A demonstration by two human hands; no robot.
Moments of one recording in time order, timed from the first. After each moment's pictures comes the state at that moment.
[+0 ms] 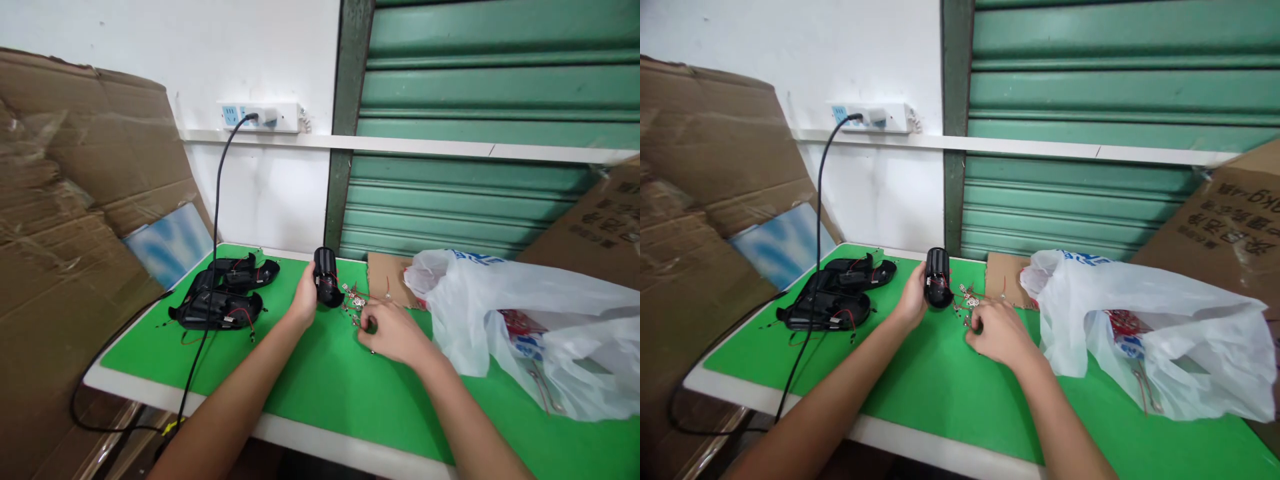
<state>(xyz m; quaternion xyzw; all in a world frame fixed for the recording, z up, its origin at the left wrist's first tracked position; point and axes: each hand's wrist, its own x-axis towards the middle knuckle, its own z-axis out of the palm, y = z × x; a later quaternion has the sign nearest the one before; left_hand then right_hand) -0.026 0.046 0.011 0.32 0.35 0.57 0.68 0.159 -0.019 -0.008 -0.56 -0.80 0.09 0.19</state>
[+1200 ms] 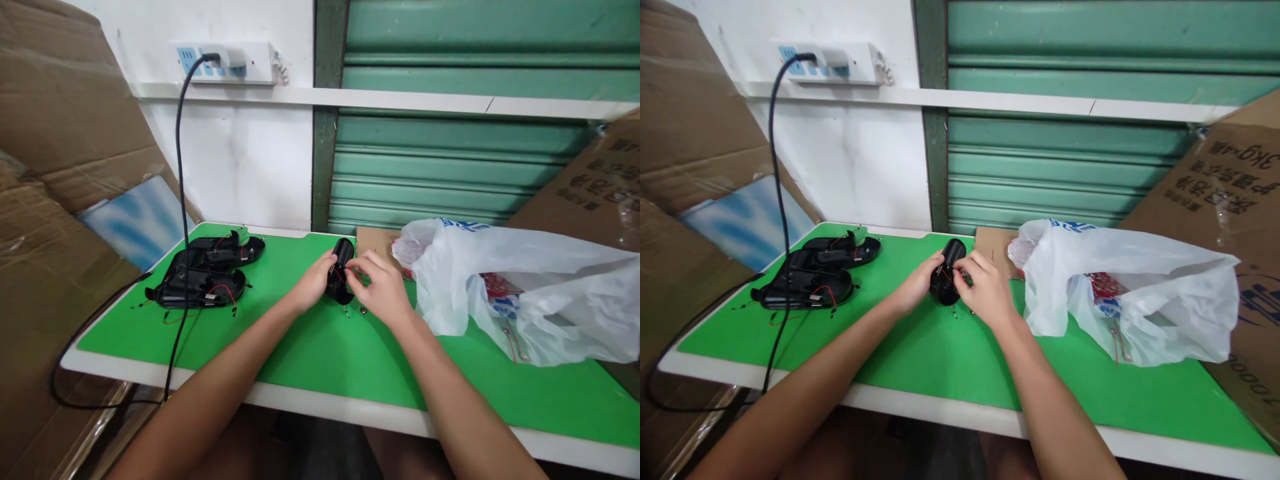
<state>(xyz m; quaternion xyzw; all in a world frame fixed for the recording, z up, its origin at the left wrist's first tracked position) -0.003 0.033 -0.013 0.54 0.29 0.48 0.62 0.157 -0.016 -0.004 -0.50 -0.77 -0.01 0.40</state>
